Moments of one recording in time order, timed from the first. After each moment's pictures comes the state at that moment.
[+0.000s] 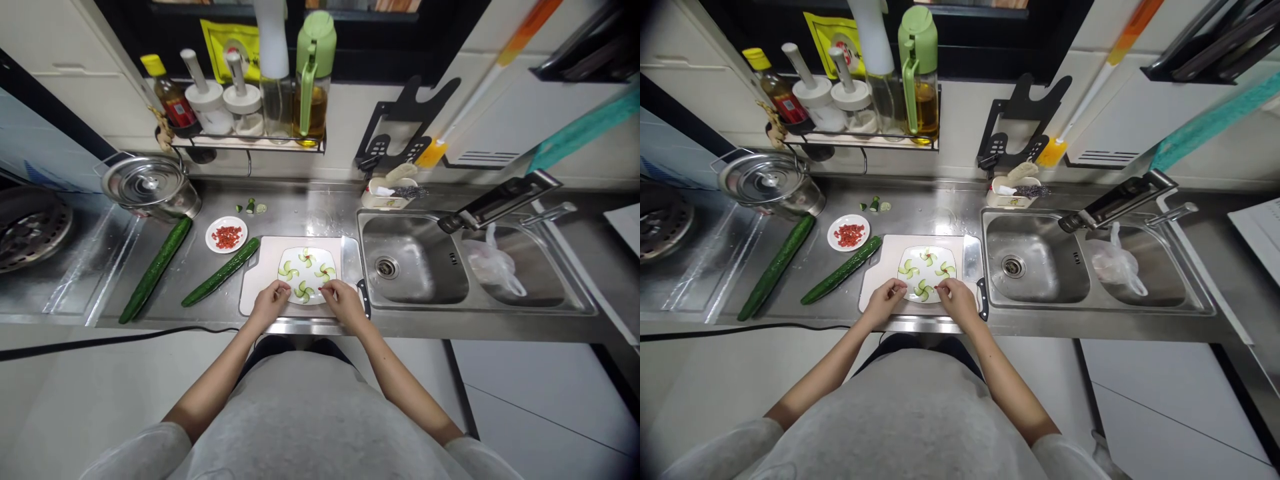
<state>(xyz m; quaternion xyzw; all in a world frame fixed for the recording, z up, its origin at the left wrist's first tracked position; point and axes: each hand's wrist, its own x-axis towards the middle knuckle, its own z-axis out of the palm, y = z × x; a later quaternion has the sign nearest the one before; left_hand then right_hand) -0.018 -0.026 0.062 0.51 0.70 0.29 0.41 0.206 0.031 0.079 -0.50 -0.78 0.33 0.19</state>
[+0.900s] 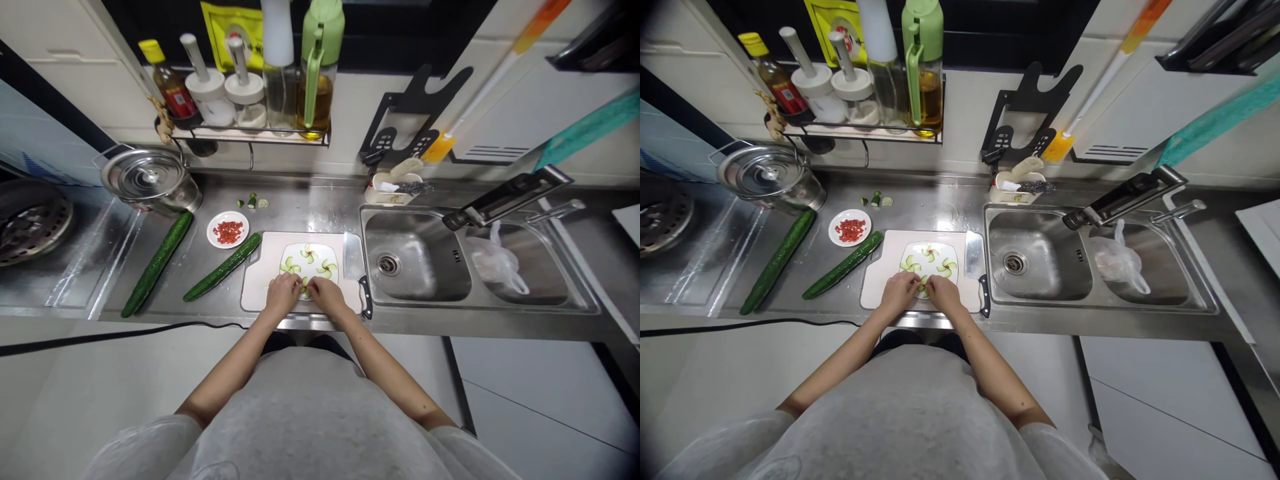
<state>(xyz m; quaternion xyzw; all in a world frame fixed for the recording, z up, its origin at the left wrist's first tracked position) 0.008 -0.002 0.061 0.64 0.71 0.11 0.26 0.162 0.038 0.059 -0.52 -0.79 0.32 -0.01</state>
